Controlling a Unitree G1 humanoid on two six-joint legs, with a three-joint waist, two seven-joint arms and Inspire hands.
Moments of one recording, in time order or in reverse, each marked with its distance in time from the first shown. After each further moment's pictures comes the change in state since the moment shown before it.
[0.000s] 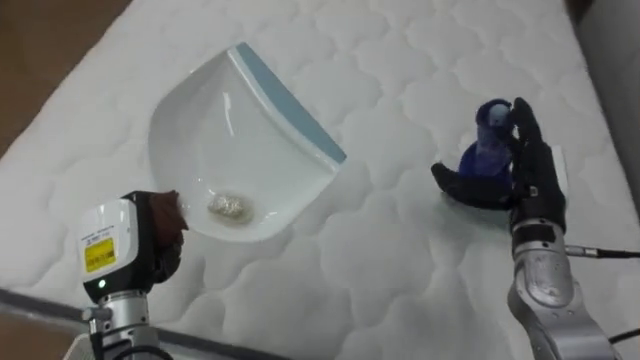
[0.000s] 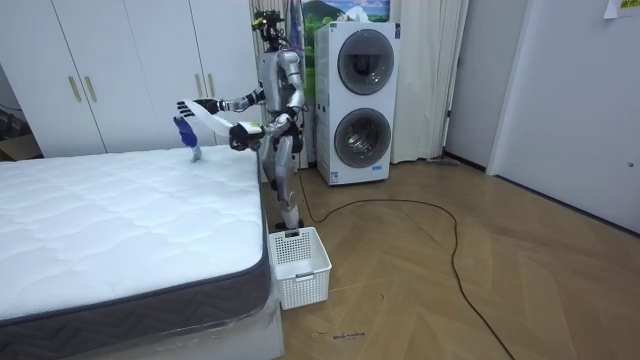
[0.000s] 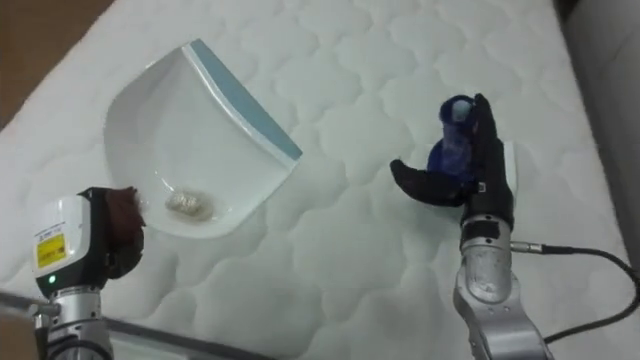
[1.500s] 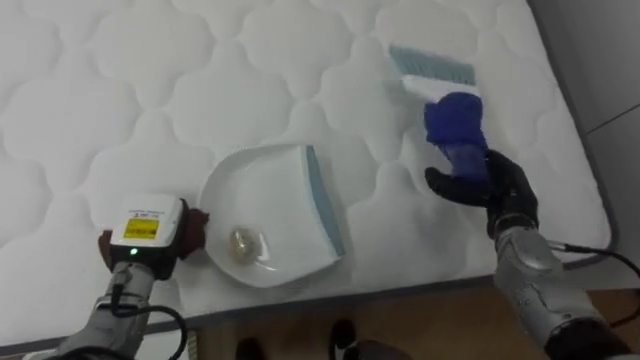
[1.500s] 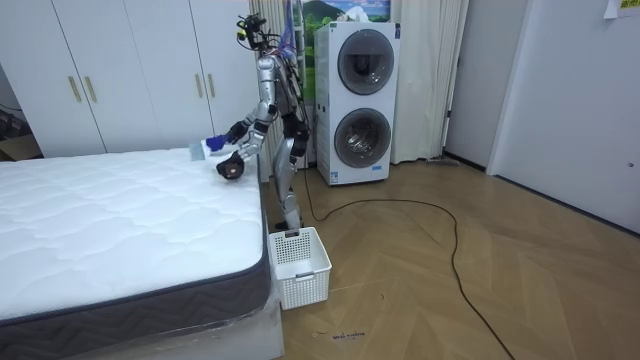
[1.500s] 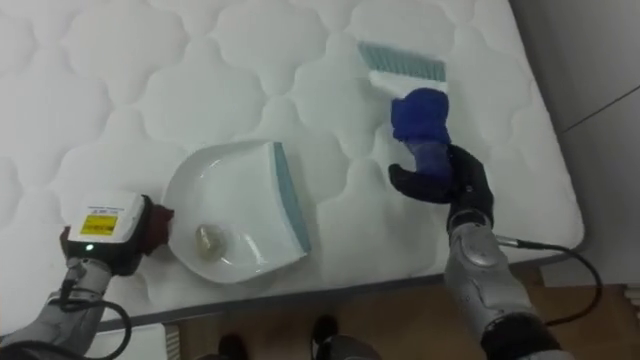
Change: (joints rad) left arm -0.330 0.131 -0.447 0.440 0.046 0.144 -0.095; right arm -0.252 -0.025 0.190 0.436 0.531 0.116 0.104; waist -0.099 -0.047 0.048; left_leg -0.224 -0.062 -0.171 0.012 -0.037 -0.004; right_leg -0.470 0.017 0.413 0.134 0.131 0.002
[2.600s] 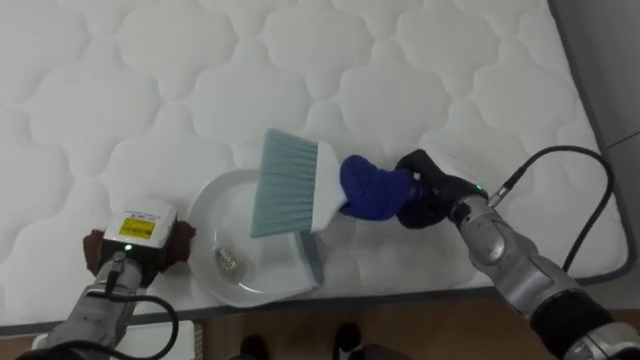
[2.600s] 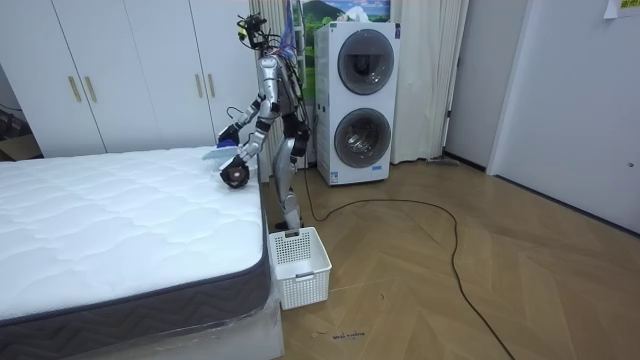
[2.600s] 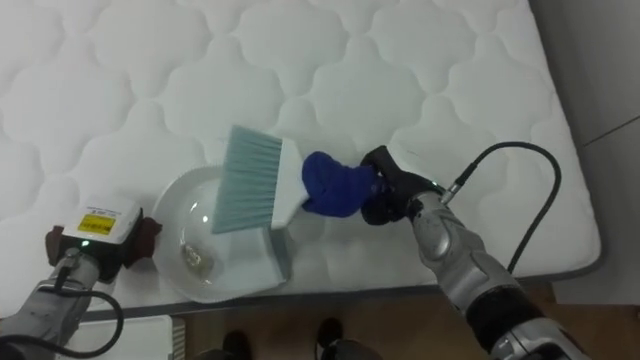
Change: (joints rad) left arm -0.008 0.106 -0.112 -0.066 0.082 0.163 -0.267; right arm -0.120 -0.035 0.203 0.001 -0.991 0.099 0.179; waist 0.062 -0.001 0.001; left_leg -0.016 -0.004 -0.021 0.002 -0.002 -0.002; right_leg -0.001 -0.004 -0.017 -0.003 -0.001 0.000
